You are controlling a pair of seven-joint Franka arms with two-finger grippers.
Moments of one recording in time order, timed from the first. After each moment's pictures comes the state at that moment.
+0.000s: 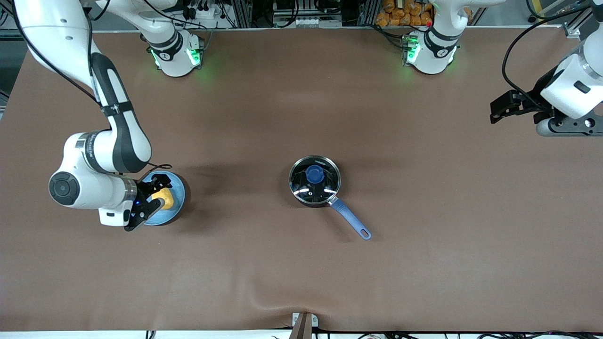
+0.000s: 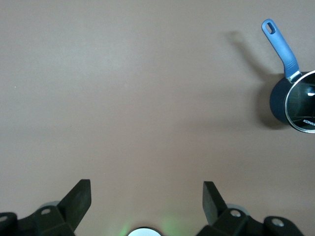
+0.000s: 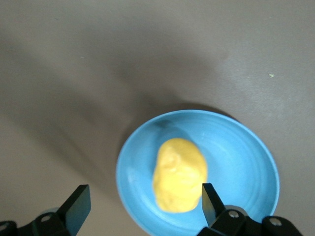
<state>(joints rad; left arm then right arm) -0.05 0.04 -0.10 -1.49 0.00 1.46 -0.12 0.08 0.53 -0.03 -1.71 0.12 2.03 -0.71</state>
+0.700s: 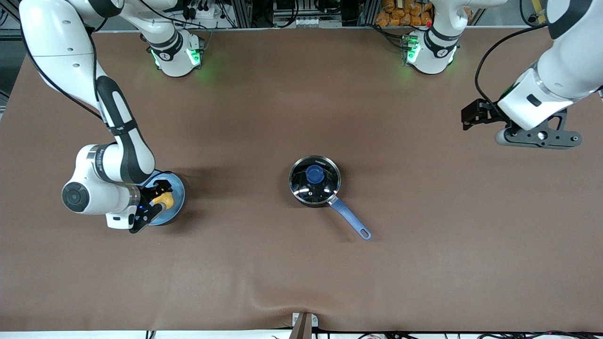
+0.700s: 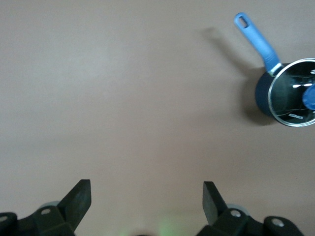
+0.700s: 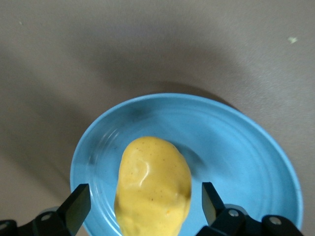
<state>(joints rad) -0.15 0.09 -0.11 -1.48 0.00 1.51 -0.12 0.05 0.62 -0.02 -1.76 0.12 2.14 -0.75</state>
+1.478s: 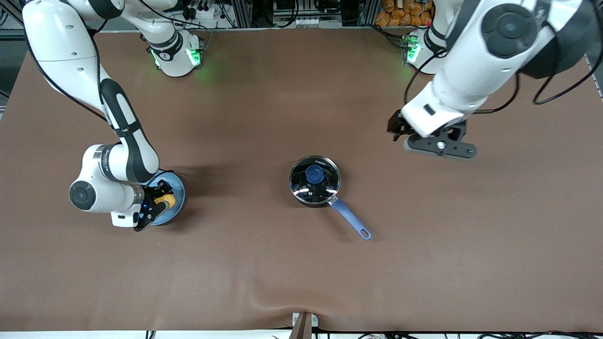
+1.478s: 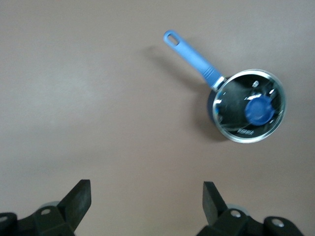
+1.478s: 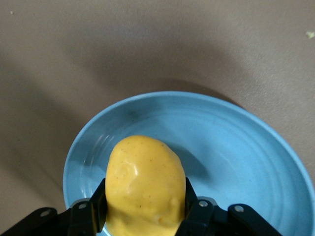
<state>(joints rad) -0.37 0.23 -0.11 -1.44 0.00 1.67 -0.31 0.05 0.63 -0.02 -1.76 0.12 2.16 -0.77</state>
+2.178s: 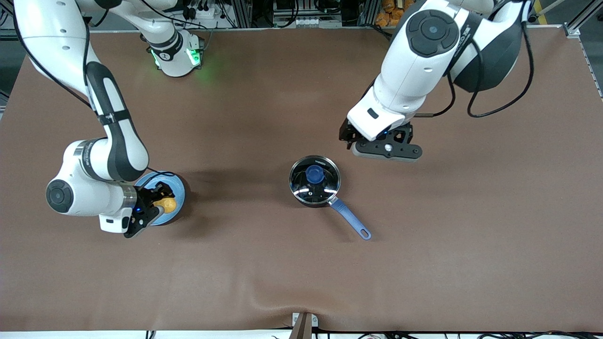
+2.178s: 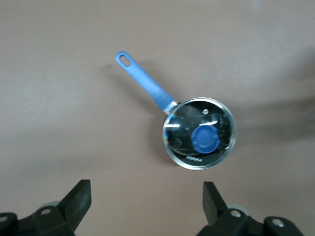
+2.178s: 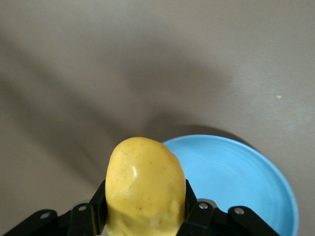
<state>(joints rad) -0.49 0.33 -0.11 -1.37 -0.03 1.79 -0.50 0.06 0.55 0.02 -1.64 0.20 1.98 -0.62</state>
